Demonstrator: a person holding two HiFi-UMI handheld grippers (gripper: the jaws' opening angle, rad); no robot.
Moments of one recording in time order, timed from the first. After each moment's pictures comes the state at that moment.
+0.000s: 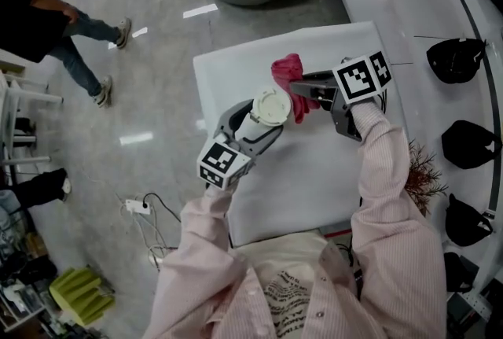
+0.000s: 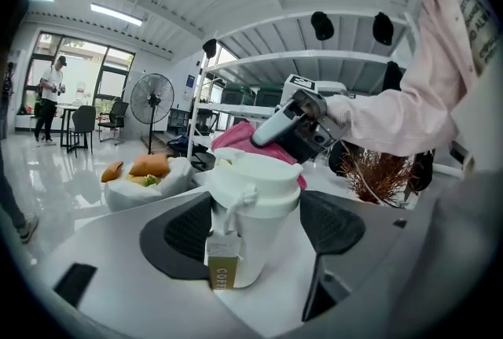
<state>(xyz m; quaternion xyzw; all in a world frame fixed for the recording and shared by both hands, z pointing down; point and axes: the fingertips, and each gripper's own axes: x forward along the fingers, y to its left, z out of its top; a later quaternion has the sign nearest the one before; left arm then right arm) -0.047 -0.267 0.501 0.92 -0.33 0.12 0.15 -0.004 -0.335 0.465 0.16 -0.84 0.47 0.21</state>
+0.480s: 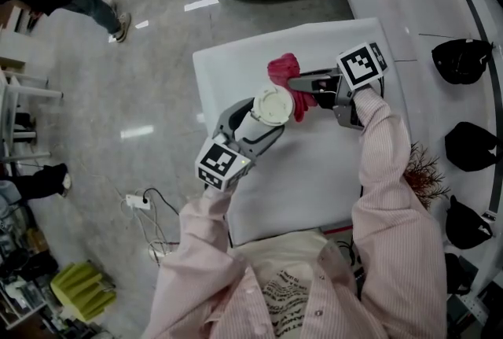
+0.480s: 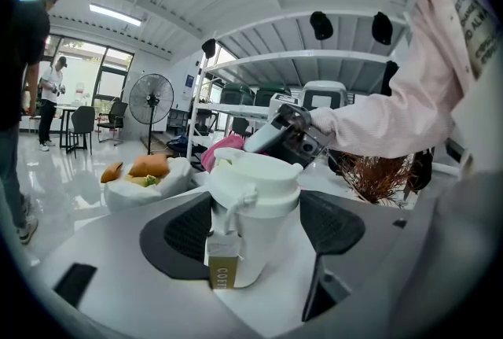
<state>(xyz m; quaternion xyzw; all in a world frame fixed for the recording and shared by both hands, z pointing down) -0.049 -0.267 0.500 0.93 -0.33 0.12 0.15 -0.015 -0.339 0.485 0.08 -0.82 0.55 0.17</state>
